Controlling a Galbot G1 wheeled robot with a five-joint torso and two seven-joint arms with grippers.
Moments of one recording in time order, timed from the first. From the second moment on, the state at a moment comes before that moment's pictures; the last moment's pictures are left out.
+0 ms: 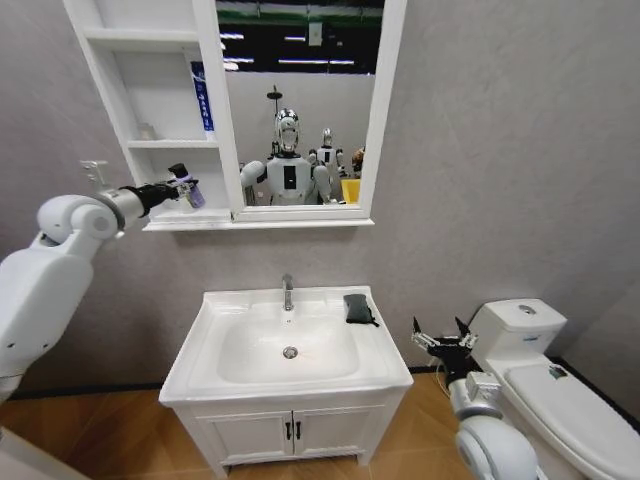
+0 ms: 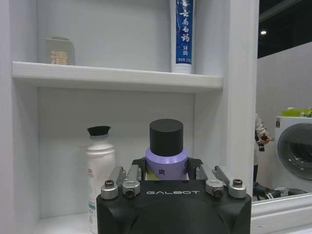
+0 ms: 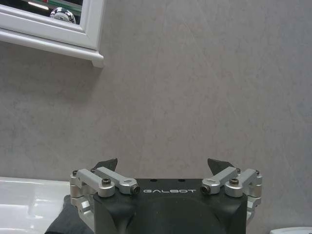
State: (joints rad) left arm 0.14 -0.67 -0.16 -1.51 -1.08 0.56 0.02; right arm -1.56 1.20 0.67 2.21 0.22 -0.19 0.27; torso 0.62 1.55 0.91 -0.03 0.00
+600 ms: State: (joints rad) left arm 0.02 -0.82 -0.11 -1.31 -0.95 0.60 0.04; right arm -1.58 1.24 0.68 2.20 0.19 -0.17 0.27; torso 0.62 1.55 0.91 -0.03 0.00
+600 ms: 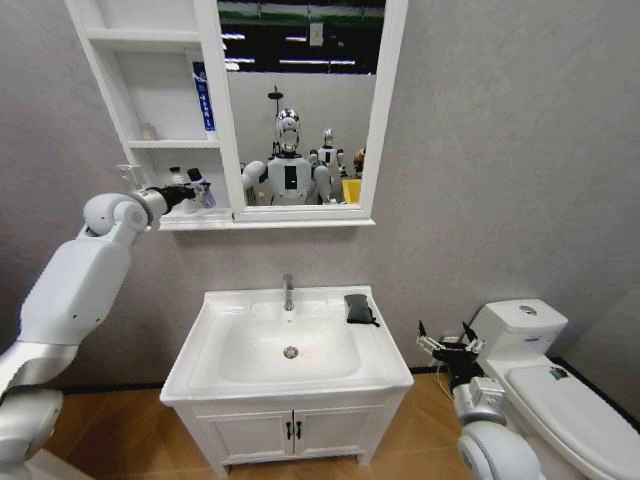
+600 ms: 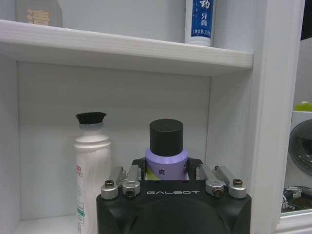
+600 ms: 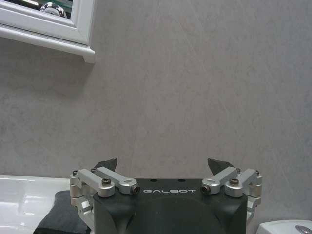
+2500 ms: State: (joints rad) left arm 1.21 -0.78 -0.75 -2.09 -0.89 0.40 -0.41; right arm -1.62 1.19 0.70 2.31 0.27 -0.24 0.32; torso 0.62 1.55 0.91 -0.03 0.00
